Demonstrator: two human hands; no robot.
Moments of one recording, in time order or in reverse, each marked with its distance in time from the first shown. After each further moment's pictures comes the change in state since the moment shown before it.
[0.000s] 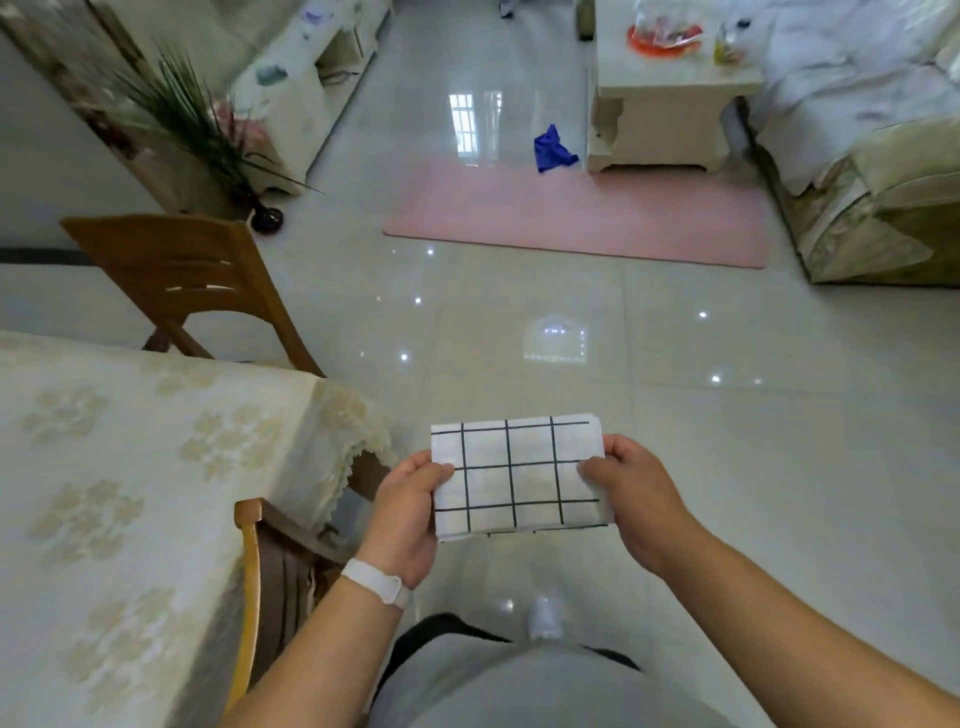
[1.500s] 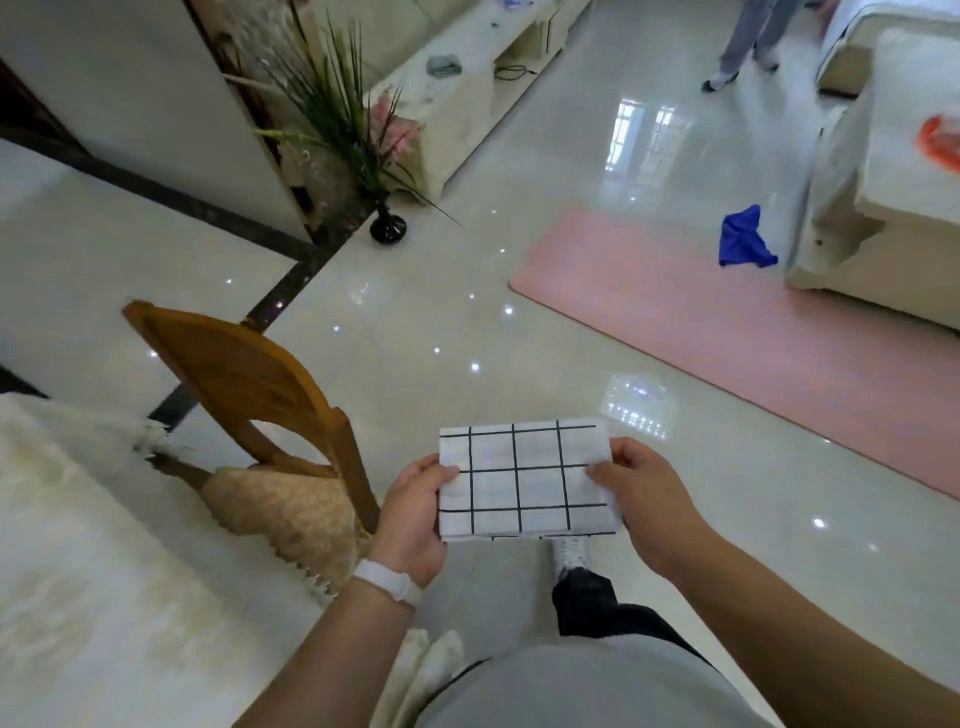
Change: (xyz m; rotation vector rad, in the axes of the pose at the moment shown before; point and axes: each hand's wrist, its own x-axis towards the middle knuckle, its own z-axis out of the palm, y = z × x) left_hand 0.447 0.351 -0.041 -0.353 0.280 -0.029; right_hand 0.468 -0.282 0.330 -0.251 -0.253 -0.003
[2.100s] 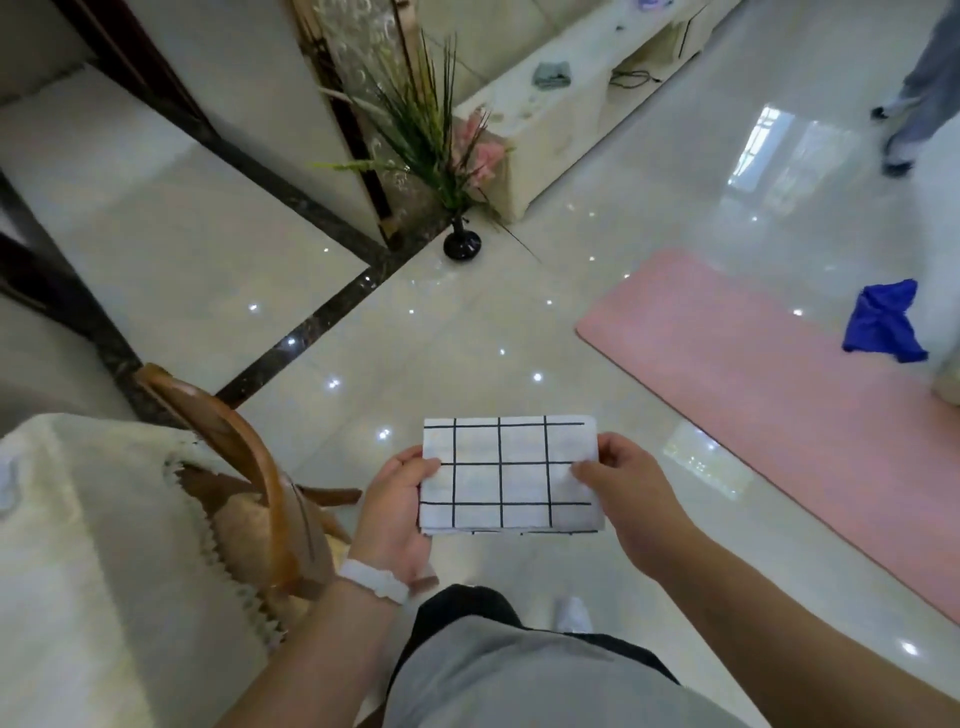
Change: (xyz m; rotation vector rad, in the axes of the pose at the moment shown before) left_hand 0.122 0.131 0.119 -0.176 0.216 0.109; right_hand 0.217 -0.158 0.018 -0.171 -0.255 -0.035
